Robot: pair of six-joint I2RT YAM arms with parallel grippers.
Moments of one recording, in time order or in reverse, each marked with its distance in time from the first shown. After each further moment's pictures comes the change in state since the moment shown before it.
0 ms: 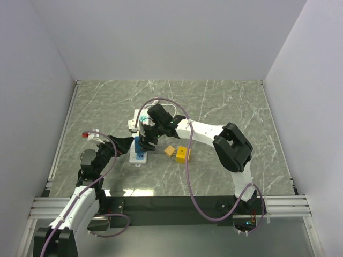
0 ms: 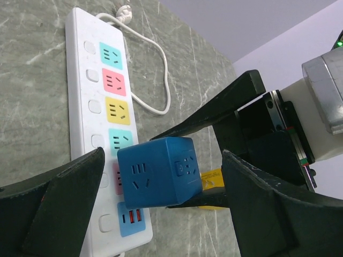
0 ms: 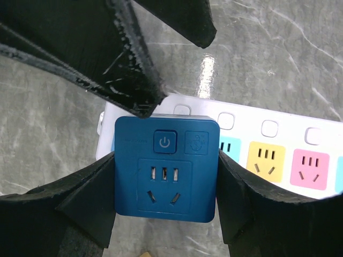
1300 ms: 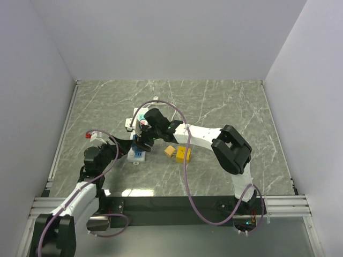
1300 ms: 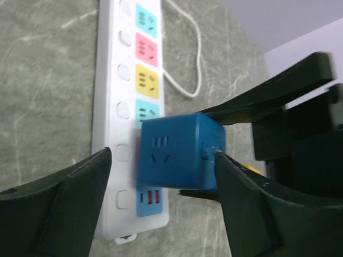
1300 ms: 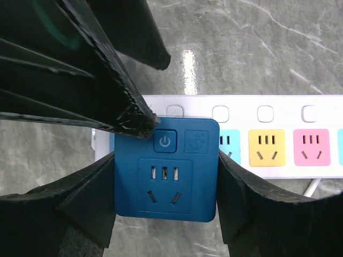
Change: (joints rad) left arm -0.004 0.117 0.000 -0.012 -0.039 0.008; right arm 0.046 -0.008 -0.048 0.142 0.204 0.195
